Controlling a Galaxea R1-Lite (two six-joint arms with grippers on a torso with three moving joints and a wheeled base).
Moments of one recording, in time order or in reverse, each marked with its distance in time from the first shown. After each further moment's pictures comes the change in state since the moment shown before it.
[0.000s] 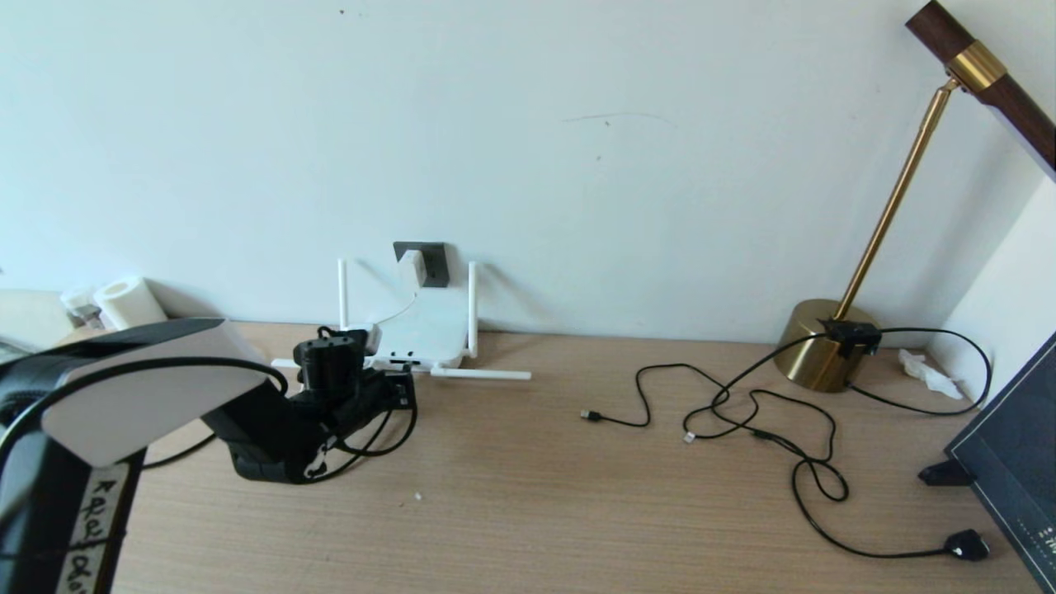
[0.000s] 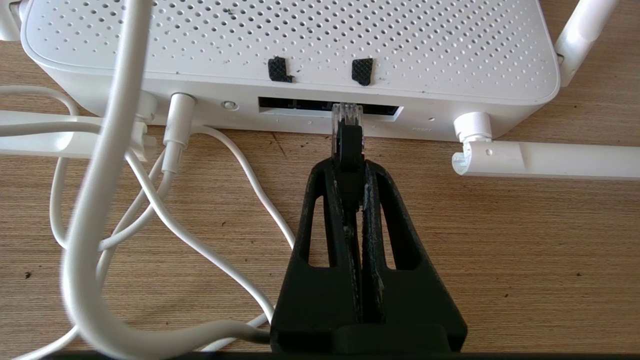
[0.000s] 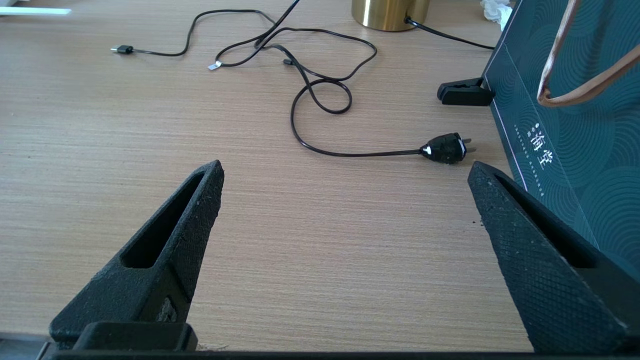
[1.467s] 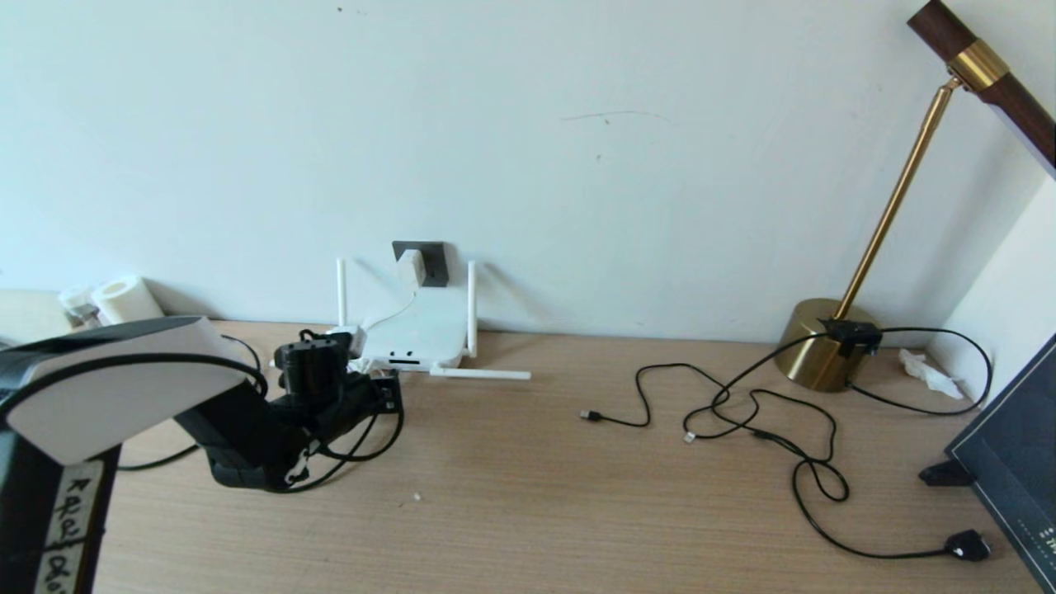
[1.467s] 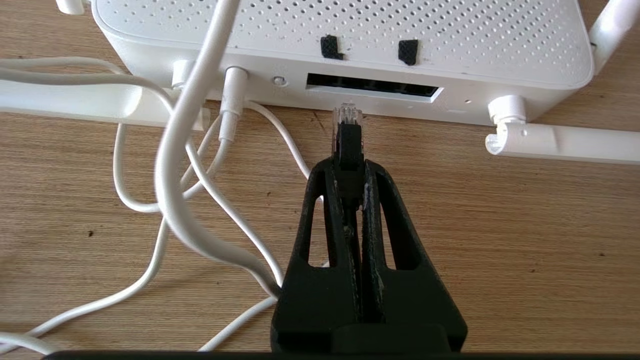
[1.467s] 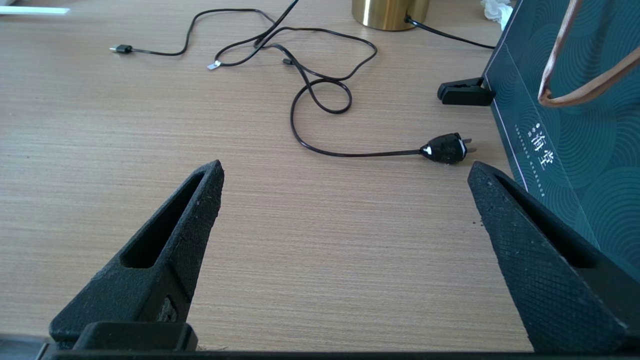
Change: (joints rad) left arm 0.034 -0.040 0.069 -0.005 -0.011 -0.001; right arm 0.000 0.000 0.000 0.000 0.000 0.000
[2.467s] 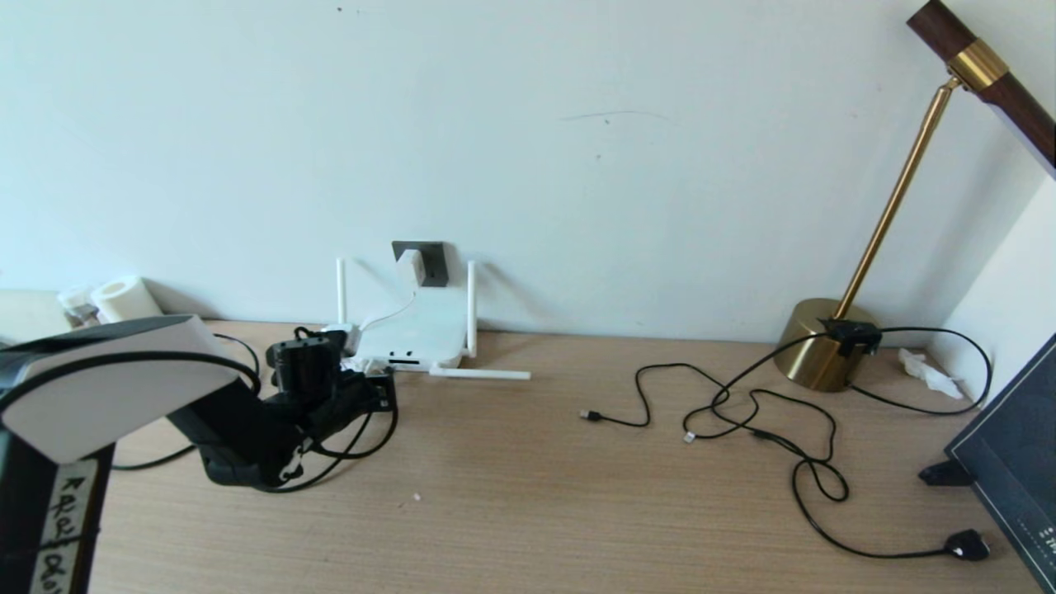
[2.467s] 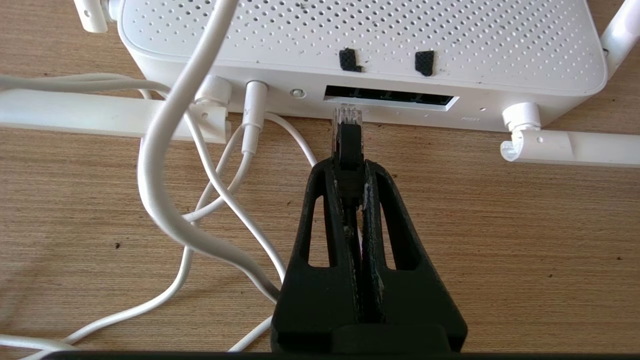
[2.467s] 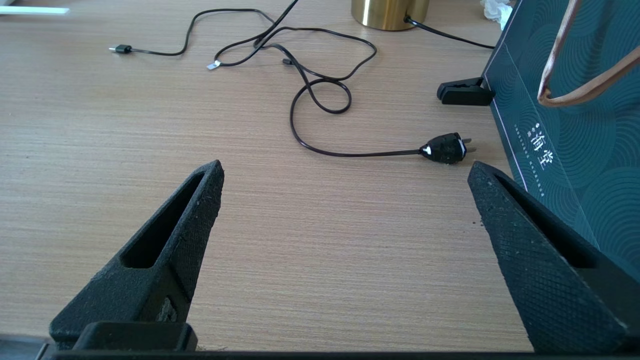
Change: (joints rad) left arm 0.020 0.000 -0.009 0.001 -0.018 0.029; right arm 0.000 0.000 0.000 0.000 0.000 -0.001
